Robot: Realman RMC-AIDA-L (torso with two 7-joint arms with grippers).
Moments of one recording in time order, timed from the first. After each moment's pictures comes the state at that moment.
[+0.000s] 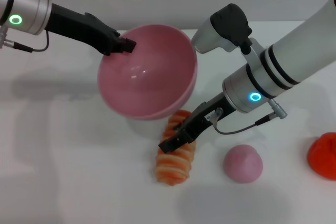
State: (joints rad) left arm -0.82 -1.96 0.91 0.92 2.25 1.53 -2.04; right arm 0.90 2.09 -1.48 -0.67 1.04 1.28 -0.82
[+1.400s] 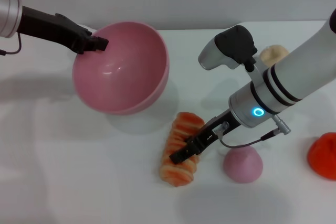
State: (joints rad) left arm -0.77 -1.92 0.89 0.92 2.26 1.50 -2.04; right arm 0.91 2.09 -1.51 -0.54 1.04 1.20 -0.80
